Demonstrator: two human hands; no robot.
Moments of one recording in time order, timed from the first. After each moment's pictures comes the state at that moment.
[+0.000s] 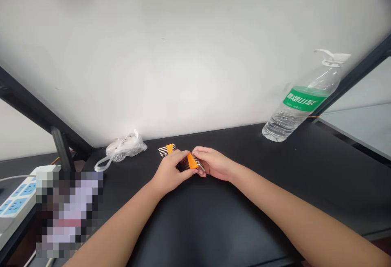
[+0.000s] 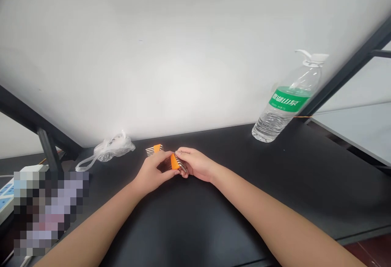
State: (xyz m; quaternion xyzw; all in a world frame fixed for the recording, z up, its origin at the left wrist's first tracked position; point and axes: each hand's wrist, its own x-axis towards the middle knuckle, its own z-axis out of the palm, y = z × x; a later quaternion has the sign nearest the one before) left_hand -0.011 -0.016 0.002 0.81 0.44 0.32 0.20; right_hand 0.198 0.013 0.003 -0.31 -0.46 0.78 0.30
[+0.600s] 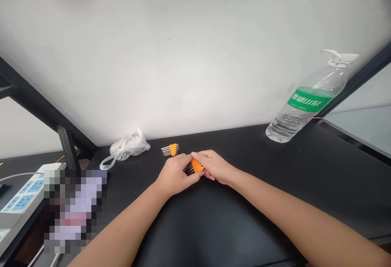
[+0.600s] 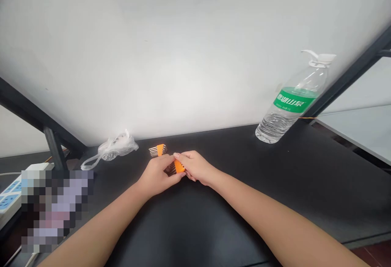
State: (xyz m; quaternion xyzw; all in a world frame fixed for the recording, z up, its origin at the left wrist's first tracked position) left_hand -0.003 -0.026 0.006 0.83 0.45 0.29 0.16; right_hand 0.187 0.002 0.003 -0.42 -0.56 0.65 0.28
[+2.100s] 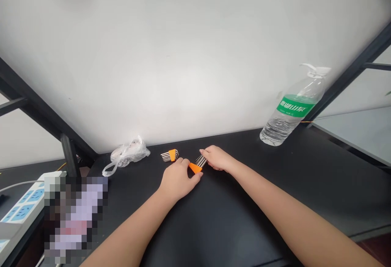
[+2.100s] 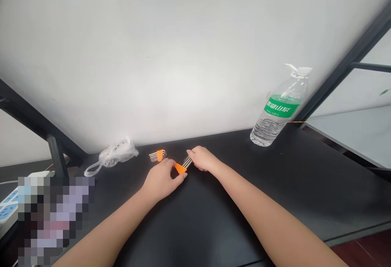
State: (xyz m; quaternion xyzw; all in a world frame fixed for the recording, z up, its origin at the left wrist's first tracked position) left_hand 0.009 -0.031 0.004 0.77 0.60 0.18 0.12; right_hand 0.215 0.050 -0.005 -0.58 -0.67 0.43 0.15
